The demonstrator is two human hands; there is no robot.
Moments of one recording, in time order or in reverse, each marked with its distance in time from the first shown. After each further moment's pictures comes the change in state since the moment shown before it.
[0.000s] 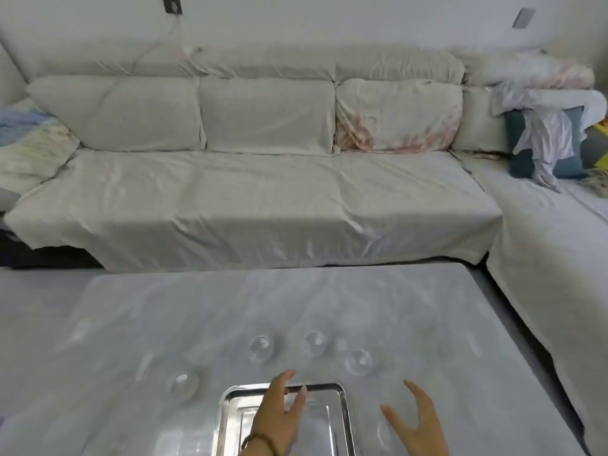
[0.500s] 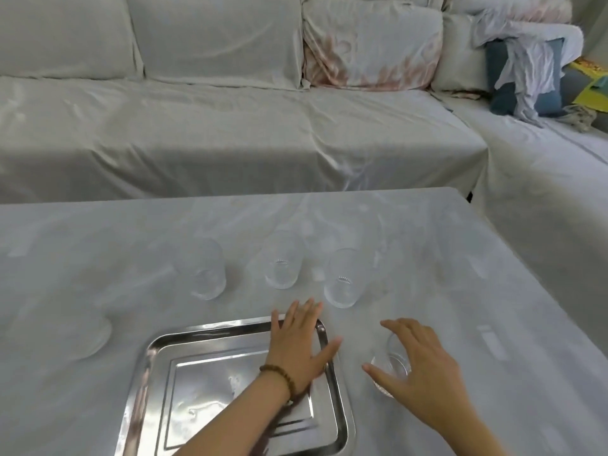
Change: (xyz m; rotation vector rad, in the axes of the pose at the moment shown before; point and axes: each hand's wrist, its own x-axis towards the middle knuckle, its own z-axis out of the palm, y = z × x) left_hand 0.082 -0.096 0.146 0.687 -0.183 0.388; right_hand 0.052 0.112 0.043 -0.612 0.062 -0.515
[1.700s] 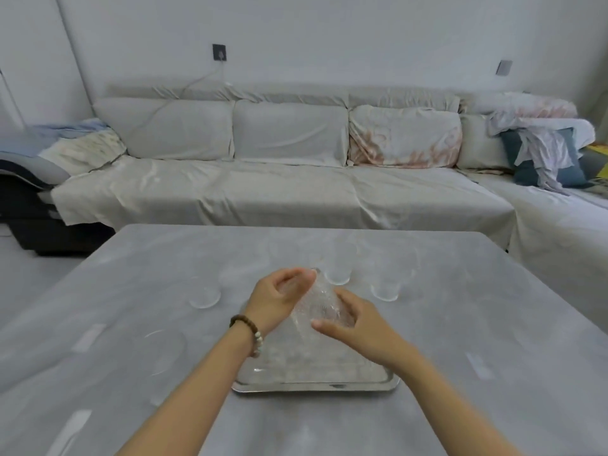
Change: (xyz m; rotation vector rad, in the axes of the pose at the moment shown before) left_hand -0.179 -0.031 -0.118 -0.984 0.422 0.019; right_hand -0.081 -0.155 0.004 0.770 -0.283 -0.340
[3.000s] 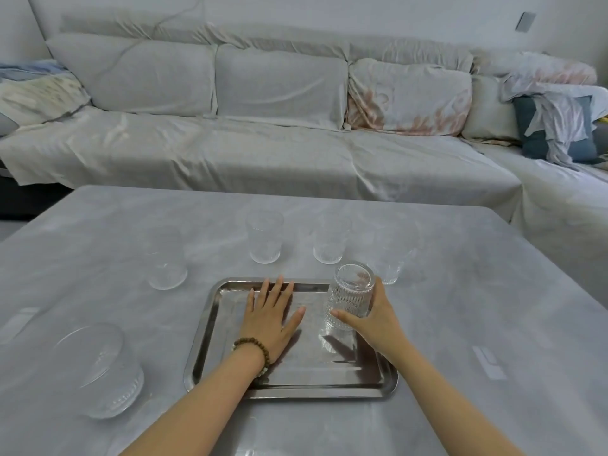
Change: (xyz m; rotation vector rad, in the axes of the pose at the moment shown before) left_hand 0.061 -0.165 0.034 1.106 -0.111 0.009; right_hand 0.061 0.138 -0.021 -0.067 0.332 0.058
